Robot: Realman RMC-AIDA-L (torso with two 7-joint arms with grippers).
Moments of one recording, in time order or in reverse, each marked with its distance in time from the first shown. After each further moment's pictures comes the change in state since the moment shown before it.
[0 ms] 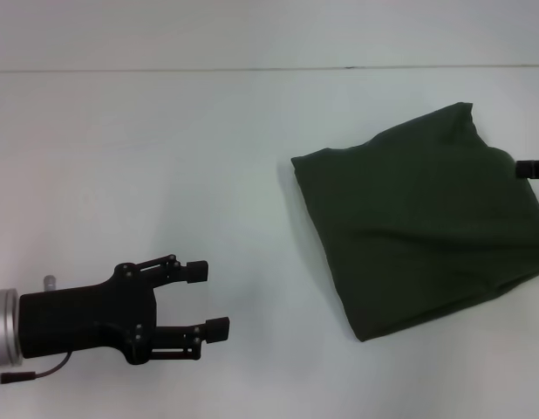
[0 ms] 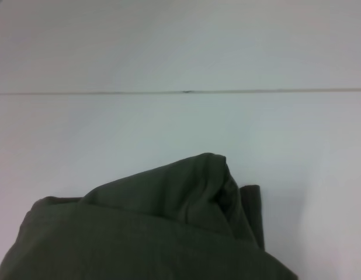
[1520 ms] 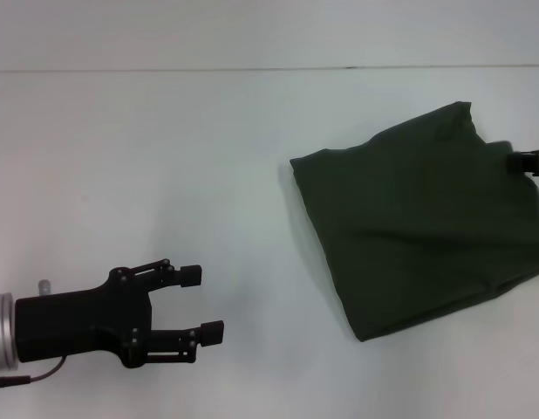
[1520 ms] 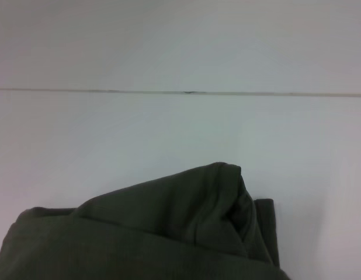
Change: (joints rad) left arm 0.015 -0.004 0.003 0.022 0.011 -0.014 -0.004; right arm 0.044 0.052 -0.039 0.039 -0.045 0.134 0.003
